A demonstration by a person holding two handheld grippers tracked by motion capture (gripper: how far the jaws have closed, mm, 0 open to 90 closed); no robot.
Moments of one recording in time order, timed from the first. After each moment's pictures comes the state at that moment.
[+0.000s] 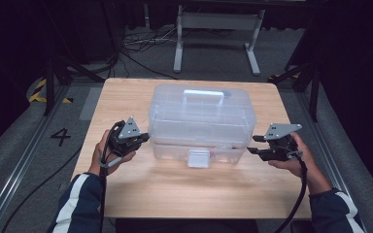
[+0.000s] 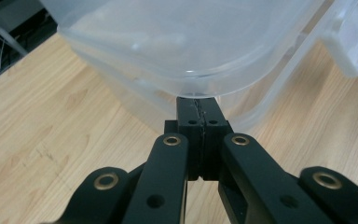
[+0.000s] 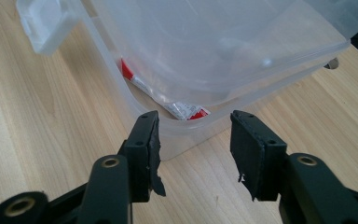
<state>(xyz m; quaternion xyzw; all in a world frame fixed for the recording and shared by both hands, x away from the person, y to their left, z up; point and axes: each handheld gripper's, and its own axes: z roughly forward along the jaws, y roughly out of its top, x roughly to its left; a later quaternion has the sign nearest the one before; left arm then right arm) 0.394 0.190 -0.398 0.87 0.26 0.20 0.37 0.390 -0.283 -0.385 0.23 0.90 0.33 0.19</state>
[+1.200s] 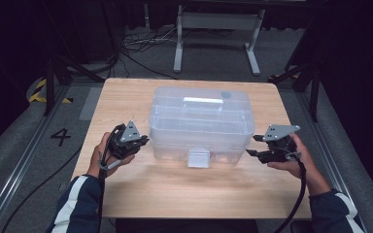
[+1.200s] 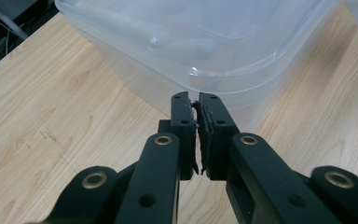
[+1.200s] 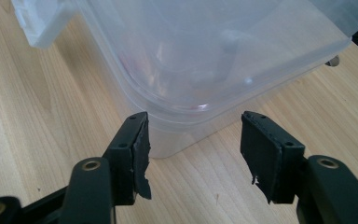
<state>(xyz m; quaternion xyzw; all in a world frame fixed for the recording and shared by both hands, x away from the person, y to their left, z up) 0.392 0.190 -0.406 0.88 0.25 0.21 0.35 0.389 -0.282 -0.388 0.23 0.90 0.33 0.19</state>
